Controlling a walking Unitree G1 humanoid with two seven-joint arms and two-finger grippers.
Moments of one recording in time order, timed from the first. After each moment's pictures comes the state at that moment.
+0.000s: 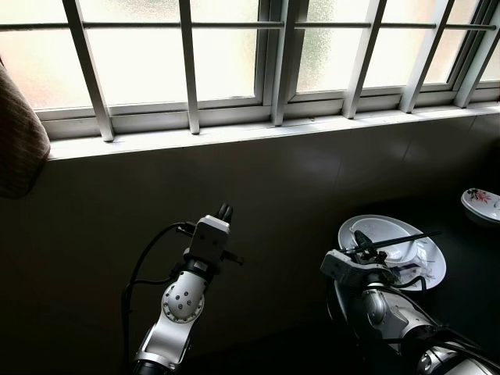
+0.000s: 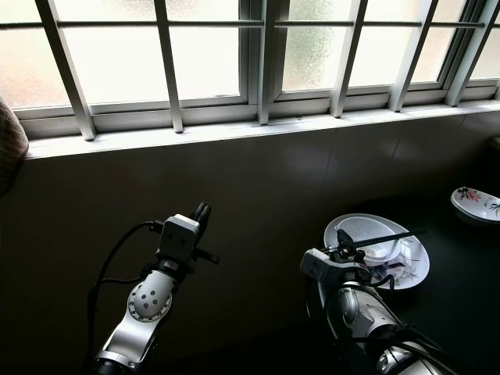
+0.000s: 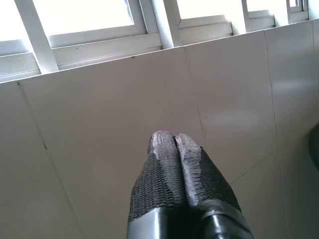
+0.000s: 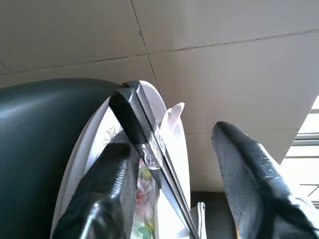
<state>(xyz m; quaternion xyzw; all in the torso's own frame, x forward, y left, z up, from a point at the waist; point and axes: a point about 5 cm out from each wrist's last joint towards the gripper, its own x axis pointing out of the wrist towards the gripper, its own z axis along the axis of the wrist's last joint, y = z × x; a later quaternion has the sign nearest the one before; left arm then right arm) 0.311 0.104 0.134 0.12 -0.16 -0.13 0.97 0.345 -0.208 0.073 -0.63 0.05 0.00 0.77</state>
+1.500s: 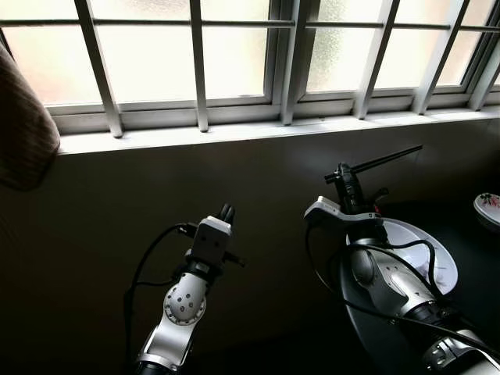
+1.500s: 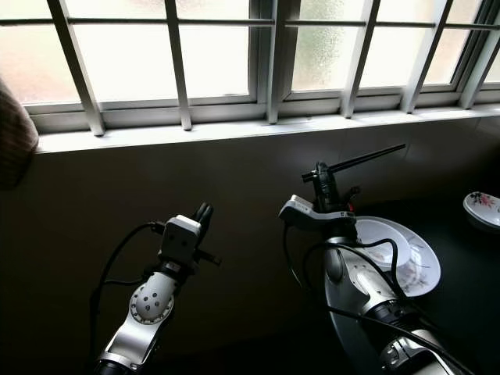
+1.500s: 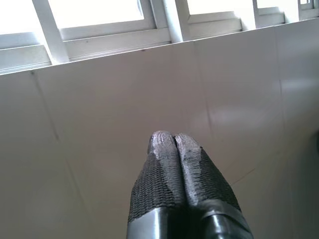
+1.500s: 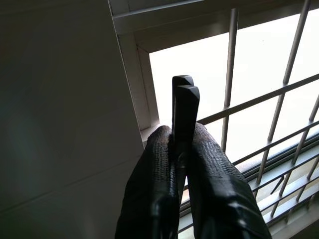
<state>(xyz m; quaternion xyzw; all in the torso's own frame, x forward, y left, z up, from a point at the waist) 0.310 0.102 0.131 0.12 -0.17 -0.14 0.97 0.357 -0.163 0.179 -0.59 -0.23 -0.11 0.76</state>
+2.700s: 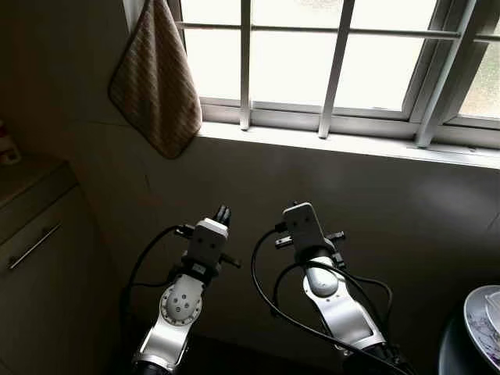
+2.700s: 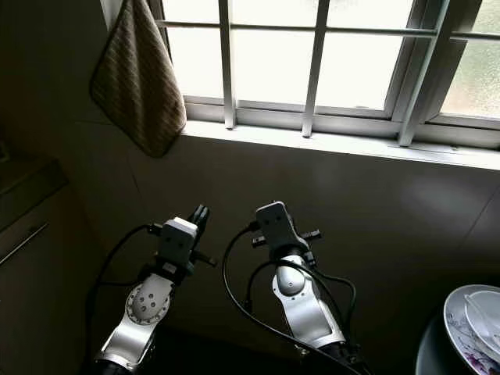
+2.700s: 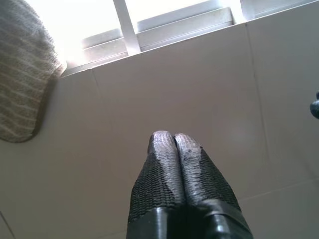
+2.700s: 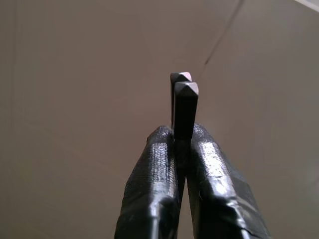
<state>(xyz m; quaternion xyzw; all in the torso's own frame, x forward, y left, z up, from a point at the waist) 0.310 0.108 0.128 0.12 -0.16 -0.13 0.97 0.332 -0.093 0.145 -0.19 -0.02 0.02 0.98</state>
